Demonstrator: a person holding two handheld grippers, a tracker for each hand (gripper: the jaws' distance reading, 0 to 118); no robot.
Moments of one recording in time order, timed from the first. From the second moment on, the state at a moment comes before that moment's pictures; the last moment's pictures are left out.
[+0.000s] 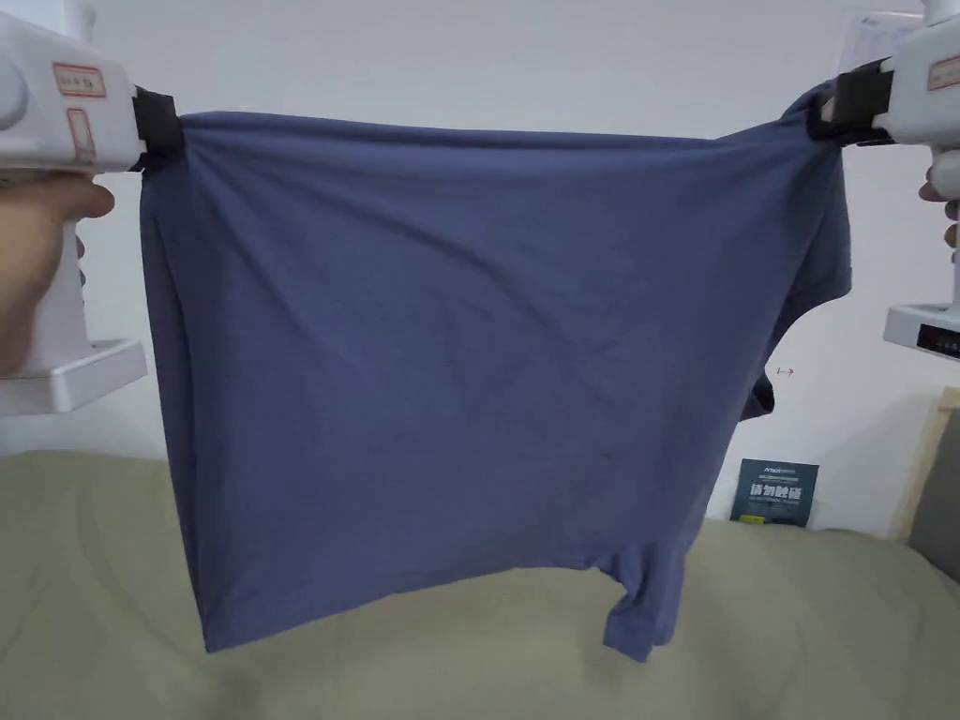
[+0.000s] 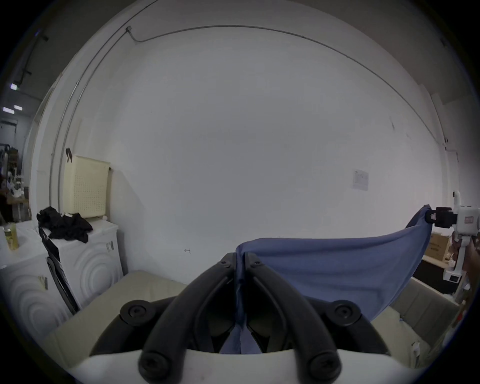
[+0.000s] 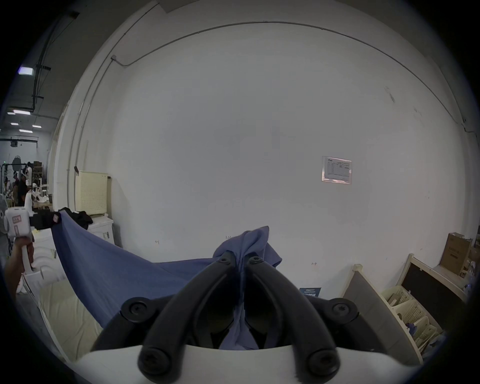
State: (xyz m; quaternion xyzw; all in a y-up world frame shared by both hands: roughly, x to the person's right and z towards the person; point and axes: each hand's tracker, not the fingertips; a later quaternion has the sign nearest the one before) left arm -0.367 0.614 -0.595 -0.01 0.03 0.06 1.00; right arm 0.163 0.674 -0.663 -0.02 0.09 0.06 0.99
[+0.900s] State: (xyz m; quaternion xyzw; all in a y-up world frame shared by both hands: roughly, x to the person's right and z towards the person) left arm -0.349 0.366 -0.535 -0.09 -0.01 0.07 0.99; right arm 0.190 0.418 -0.578 -0.12 0.09 -0.01 0.99
